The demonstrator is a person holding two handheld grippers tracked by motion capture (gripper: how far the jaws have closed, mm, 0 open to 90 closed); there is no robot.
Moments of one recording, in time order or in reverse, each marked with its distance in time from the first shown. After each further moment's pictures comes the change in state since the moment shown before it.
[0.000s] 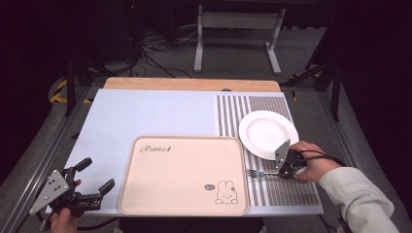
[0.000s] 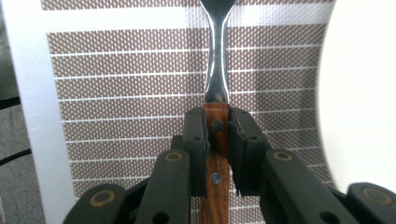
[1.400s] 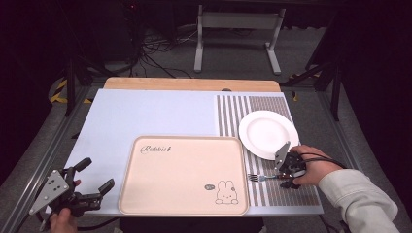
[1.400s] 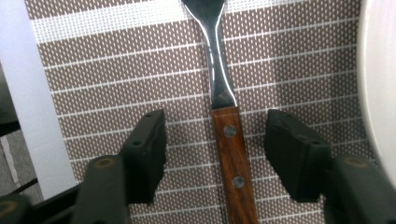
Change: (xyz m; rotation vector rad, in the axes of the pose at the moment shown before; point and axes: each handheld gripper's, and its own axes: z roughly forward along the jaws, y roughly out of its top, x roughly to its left) left arm 0.000 0.000 0.000 0.000 0.006 0.000; right arm 0.003 -0.006 0.018 -0.001 0.033 0.102
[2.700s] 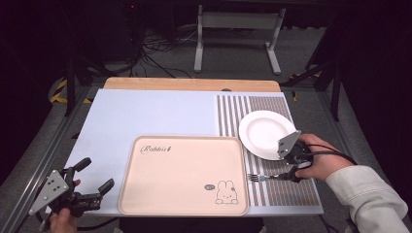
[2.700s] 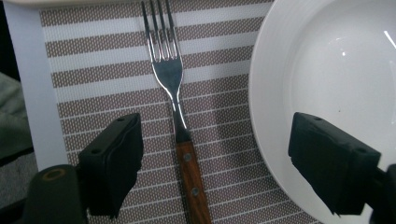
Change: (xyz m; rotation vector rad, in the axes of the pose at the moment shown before) left arm 0.000 0.000 -0.001 -0.002 0.002 0.002; right arm 0.000 0.011 -0.047 -0.166 -0.126 -0.016
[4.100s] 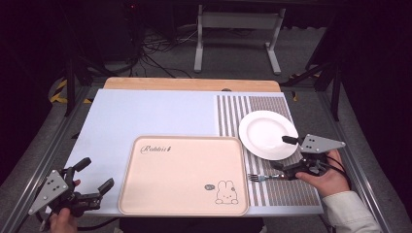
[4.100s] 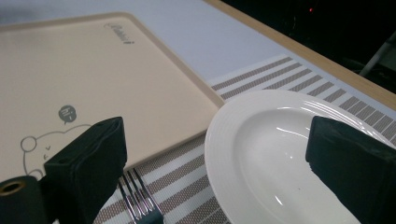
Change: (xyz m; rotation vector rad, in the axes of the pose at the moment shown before) left arm 0.000 0.000 0.000 -0.001 0.003 -0.006; right arm 0.025 -0.031 -0.004 -0.715 -0.260 0.379
